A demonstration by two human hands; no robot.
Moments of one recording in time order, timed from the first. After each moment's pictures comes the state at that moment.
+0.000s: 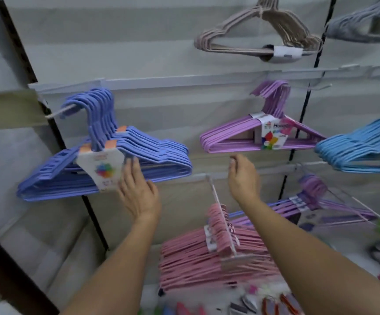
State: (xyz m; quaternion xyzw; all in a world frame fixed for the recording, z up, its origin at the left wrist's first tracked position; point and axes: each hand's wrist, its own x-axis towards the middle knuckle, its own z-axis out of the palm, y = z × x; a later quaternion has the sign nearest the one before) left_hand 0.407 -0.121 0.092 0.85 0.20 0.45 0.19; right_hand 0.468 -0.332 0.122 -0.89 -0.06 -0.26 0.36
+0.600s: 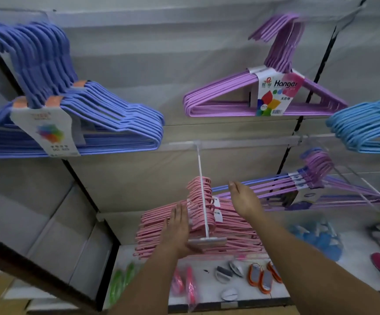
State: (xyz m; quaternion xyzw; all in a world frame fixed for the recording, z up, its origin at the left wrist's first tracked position) left_hand 0.408 -0.237 -0.065 0.97 0.07 -0.16 0.14; right_hand 0.497 -0.409 -0.010 -0.94 -0.06 0.07 0.34
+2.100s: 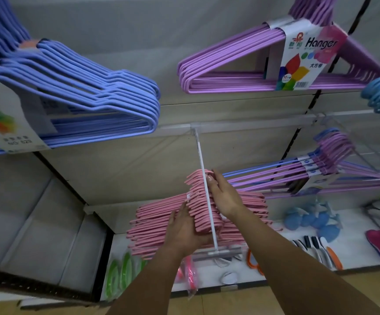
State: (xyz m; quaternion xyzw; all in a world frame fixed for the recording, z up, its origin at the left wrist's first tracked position) left_hand 0.446 -0.236 -0.113 0.97 0.02 -0.07 0.22; right_hand 0.530 -0.358 -0.068 -0.89 -0.08 0.11 0.44
